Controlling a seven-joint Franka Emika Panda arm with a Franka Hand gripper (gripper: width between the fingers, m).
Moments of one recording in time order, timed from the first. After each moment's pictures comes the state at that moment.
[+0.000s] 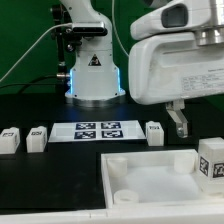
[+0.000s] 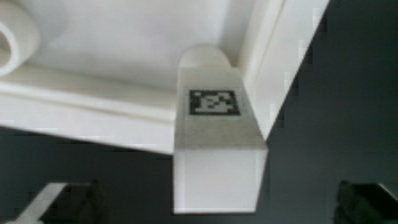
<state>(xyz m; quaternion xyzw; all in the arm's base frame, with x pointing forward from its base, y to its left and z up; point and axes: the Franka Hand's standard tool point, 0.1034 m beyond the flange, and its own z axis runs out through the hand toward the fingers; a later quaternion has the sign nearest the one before) 0.624 0.118 0.110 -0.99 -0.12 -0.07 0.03</state>
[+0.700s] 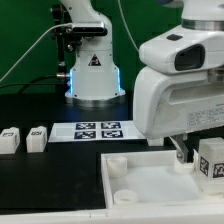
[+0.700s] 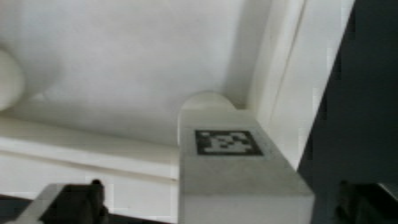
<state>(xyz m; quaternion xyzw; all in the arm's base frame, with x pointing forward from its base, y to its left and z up) 0.629 0.117 0.079 -0.99 -0.11 0.03 0.03</state>
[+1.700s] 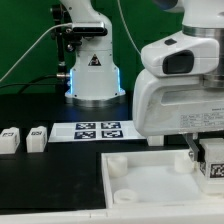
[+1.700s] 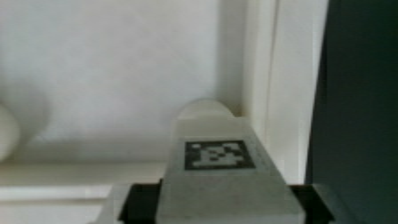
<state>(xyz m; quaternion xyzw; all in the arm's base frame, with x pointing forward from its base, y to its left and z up) 0.633 0.119 0.075 -1.00 0.06 0.02 0.02</state>
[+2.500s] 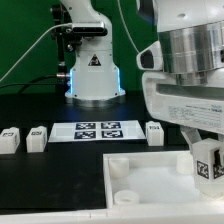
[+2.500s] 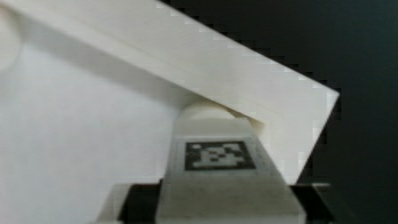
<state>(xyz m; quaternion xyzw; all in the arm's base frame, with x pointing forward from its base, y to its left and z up) 0.627 0.115 0.074 -0.82 0.56 0.01 0.09</state>
